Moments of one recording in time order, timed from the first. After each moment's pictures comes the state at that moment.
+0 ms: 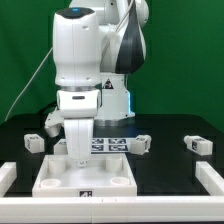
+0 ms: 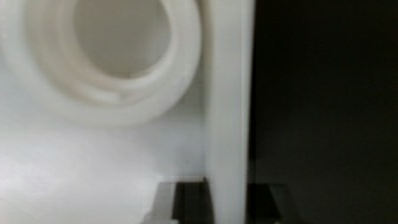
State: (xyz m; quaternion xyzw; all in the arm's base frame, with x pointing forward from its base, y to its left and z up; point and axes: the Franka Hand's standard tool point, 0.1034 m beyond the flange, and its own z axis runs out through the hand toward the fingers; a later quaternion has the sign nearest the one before) arm 0.458 -0.077 0.010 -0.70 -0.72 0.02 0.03
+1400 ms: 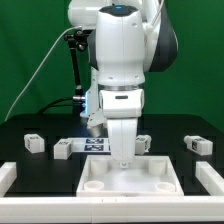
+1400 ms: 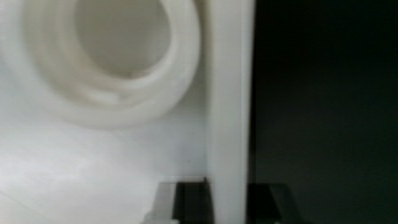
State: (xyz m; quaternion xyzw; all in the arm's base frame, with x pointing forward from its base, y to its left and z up) arm 0.477 0.016 0.010 -0.73 -0.68 0.00 0.04
